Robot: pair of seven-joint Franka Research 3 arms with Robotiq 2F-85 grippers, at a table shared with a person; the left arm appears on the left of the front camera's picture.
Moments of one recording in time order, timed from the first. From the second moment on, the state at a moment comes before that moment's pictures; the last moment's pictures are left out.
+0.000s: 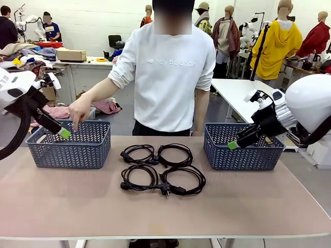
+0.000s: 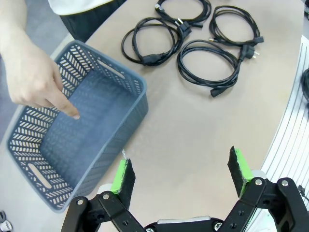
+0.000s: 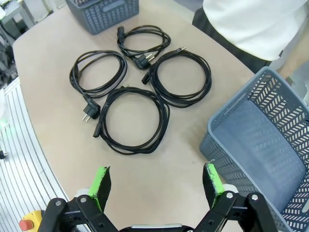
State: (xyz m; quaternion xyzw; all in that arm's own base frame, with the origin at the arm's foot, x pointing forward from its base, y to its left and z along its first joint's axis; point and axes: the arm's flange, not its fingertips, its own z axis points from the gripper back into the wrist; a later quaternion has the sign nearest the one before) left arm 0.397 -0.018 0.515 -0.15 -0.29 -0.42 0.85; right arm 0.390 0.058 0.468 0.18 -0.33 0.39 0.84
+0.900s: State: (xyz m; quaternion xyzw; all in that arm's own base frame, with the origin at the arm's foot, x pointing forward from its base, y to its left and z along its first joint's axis) left arm 0.397 -0.018 0.515 -0.15 -0.29 -0.42 0.85; right arm 0.389 0.058 0.468 0.18 -0.33 0.39 0.84
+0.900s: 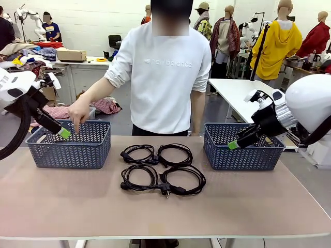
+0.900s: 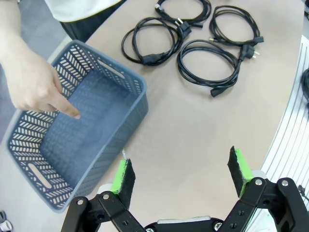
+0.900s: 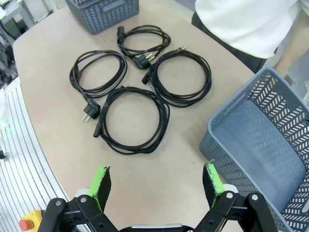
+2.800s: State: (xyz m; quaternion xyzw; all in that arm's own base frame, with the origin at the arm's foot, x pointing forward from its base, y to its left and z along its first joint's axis) left arm 0.460 -0.295 0.420 -0.06 -0.08 -0.67 0.73; right arm 0.389 0.059 0.468 0.18 -0.33 0.39 0.84
